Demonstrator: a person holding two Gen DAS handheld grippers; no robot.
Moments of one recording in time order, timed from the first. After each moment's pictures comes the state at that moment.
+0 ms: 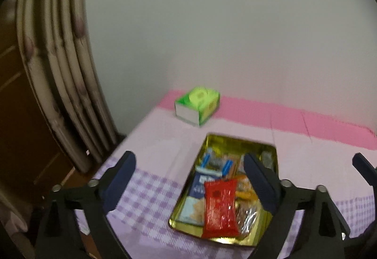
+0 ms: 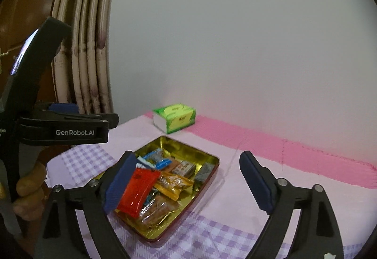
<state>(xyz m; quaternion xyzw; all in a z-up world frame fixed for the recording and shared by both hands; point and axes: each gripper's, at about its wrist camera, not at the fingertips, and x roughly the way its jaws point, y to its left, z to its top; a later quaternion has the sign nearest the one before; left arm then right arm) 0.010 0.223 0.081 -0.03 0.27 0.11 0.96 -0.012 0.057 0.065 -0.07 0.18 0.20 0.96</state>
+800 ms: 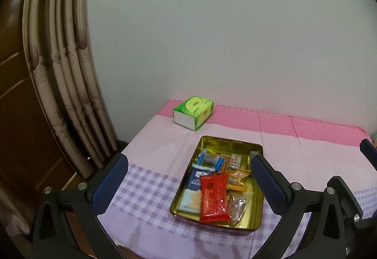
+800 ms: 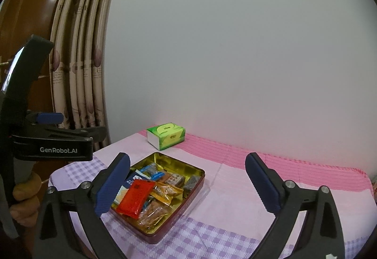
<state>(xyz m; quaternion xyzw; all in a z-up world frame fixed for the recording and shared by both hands) -0.033 0.211 0.104 -0.02 0.27 0.09 0.96 -0.055 0.038 0.096 -0.07 0.14 0.18 0.97</state>
